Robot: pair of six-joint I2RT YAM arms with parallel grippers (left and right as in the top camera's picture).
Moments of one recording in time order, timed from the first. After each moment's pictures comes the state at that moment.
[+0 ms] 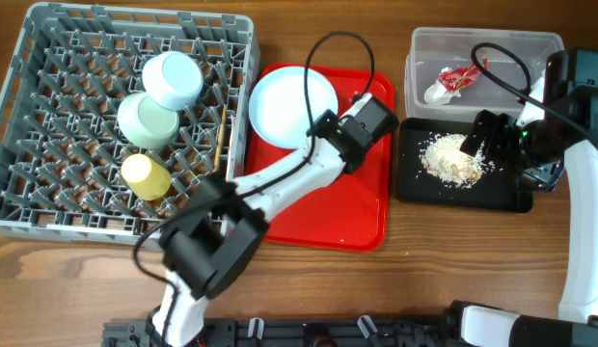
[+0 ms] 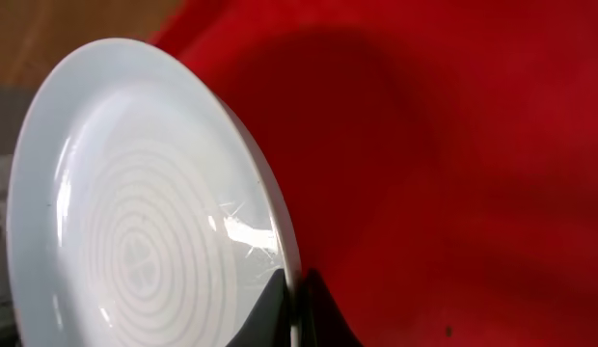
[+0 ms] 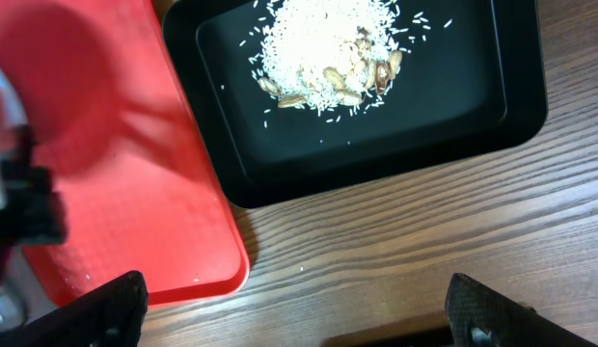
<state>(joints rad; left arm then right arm) -0.82 2.06 1.52 -0.56 -0.54 0.05 -0.18 1.45 1.54 -1.48 -0.12 0.26</state>
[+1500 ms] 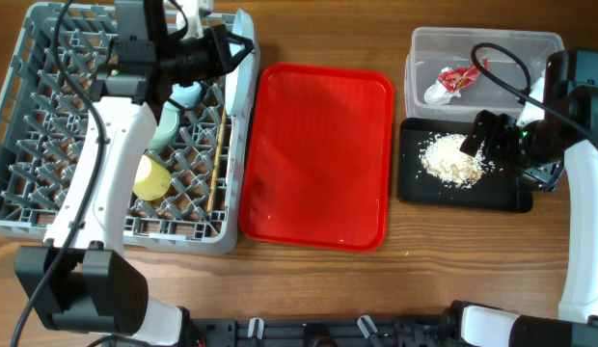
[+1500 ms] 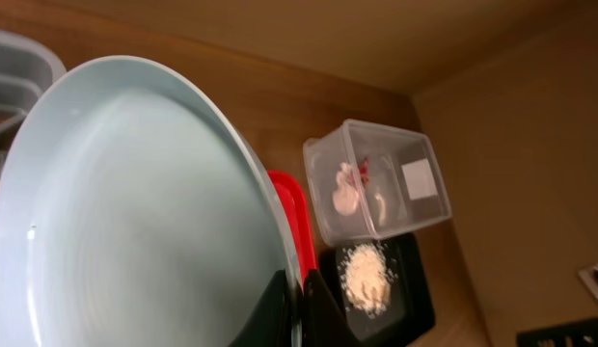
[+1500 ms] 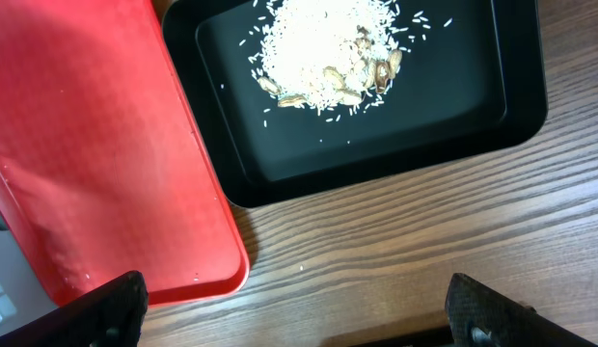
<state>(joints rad) -0.08 1.68 1.52 -0.52 0.71 -0.41 -0.18 1.45 1.54 -1.48 -0.12 0.26</state>
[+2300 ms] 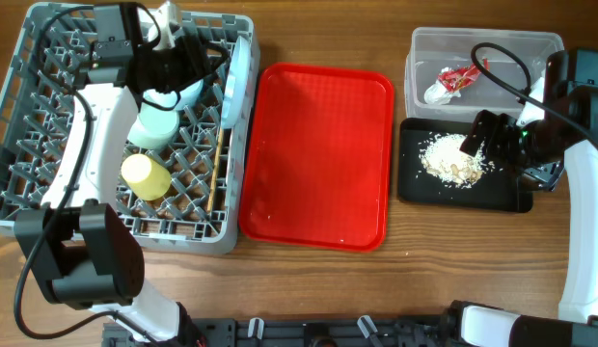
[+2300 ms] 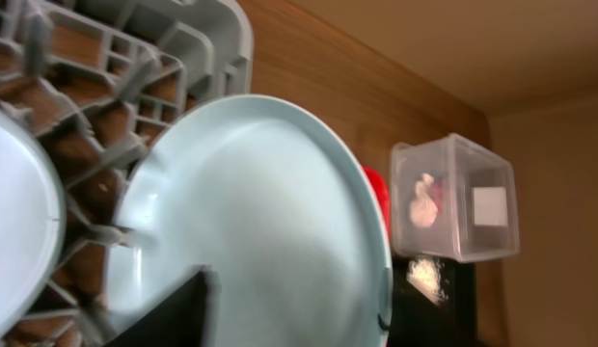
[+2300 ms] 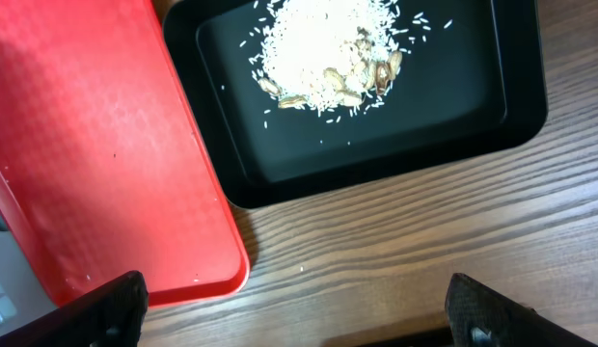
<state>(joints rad) 0.05 1.81 1.52 -0.59 0.64 -0.37 -0.18 1.45 1.54 -1.47 -0.12 0.26</state>
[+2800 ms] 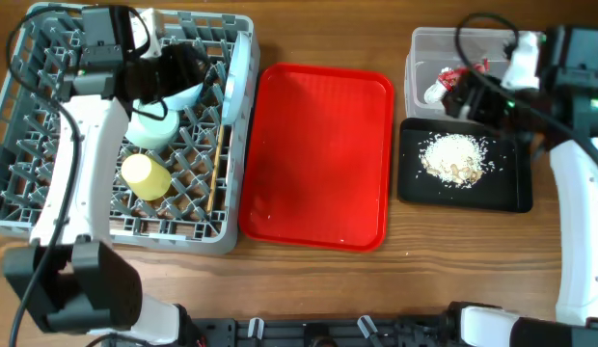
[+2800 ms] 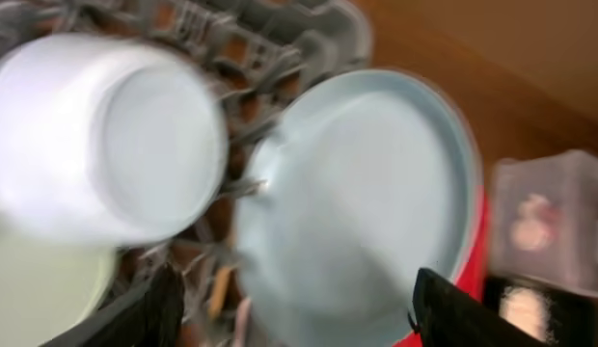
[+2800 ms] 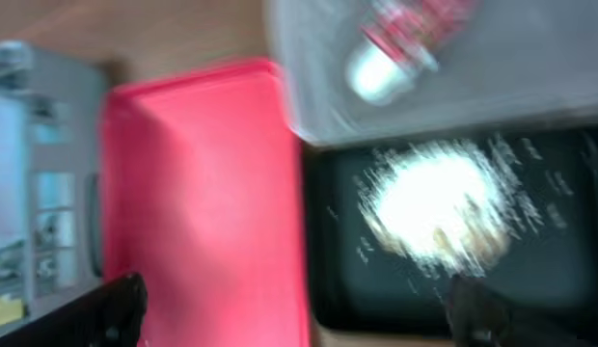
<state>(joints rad) 0.05 1.69 1.52 -0.78 0.33 -0.33 -0.08 1.45 1.54 -1.09 -0.24 0.21</state>
